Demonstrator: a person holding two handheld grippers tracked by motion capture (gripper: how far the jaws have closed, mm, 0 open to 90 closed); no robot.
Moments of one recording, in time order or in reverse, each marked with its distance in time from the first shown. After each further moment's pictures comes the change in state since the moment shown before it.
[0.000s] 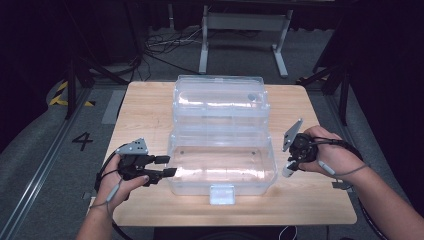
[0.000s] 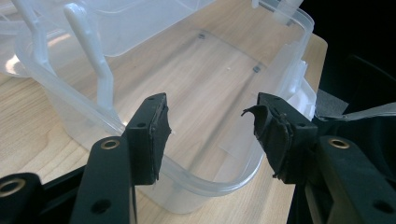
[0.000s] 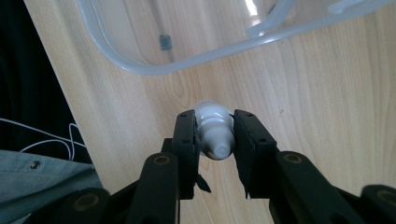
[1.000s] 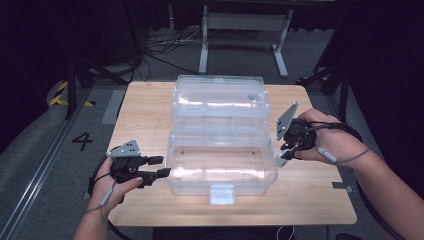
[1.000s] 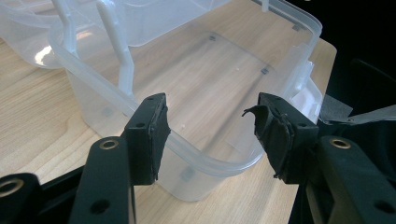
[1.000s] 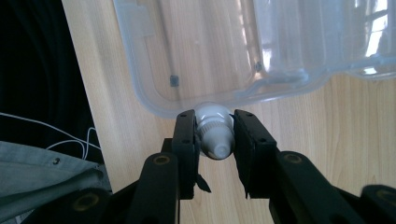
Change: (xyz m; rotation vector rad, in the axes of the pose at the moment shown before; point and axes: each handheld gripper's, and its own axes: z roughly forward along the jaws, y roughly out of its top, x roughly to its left) left arm 0.000 -0.008 -0.013 -0.024 0.044 -0.024; right arm 0.004 0.040 -0.052 -0.040 -0.005 -0.108
